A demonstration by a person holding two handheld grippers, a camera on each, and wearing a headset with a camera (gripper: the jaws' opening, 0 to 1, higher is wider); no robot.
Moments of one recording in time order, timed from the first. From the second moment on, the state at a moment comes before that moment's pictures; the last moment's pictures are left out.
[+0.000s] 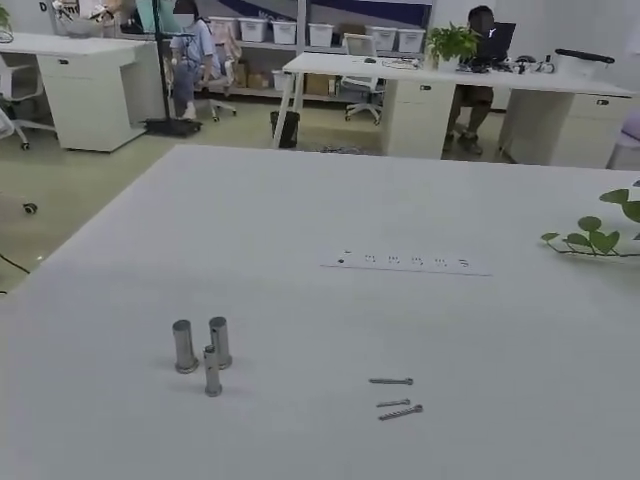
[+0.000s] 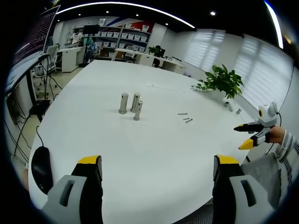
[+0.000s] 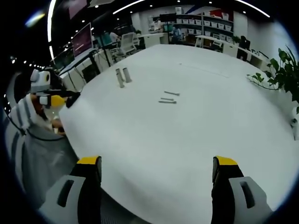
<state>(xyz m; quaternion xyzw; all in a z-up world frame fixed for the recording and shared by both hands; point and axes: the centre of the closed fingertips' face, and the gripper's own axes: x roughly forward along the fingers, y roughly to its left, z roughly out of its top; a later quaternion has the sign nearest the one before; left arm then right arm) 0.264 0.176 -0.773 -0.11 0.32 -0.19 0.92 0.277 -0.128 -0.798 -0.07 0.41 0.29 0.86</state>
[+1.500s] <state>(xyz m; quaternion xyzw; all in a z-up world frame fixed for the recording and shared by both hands) 0.299 0.209 -0.793 -0.13 0.34 -0.19 0.91 0.275 -0.125 -0.800 -0.03 0.40 0.25 0.88</state>
